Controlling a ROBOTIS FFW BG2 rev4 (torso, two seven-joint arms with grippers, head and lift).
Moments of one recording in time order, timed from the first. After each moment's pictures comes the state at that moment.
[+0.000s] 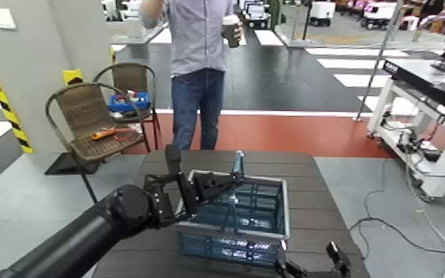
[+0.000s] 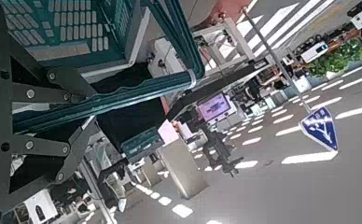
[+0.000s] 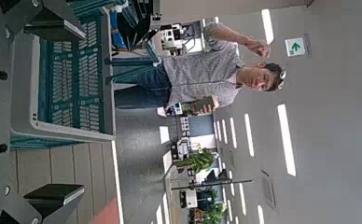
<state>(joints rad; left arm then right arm) -0.77 0.25 -0.77 -0.85 1.43 0.53 -0.58 0.38 -0.12 0.25 -1.79 -0.12 -0.26 -0.21</state>
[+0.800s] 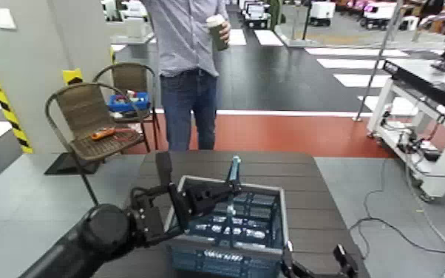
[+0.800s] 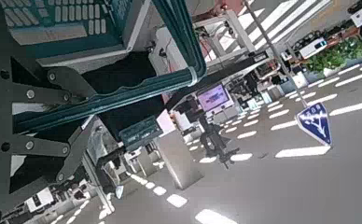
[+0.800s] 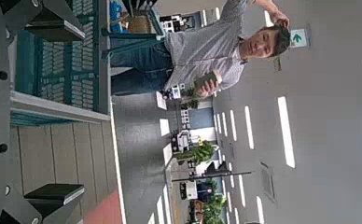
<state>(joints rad) -0.51 0.33 -0.54 -1.25 1.43 0.64 -0.41 0.40 -0.11 0.23 -1.80 -0.12 -0.27 -0.22</state>
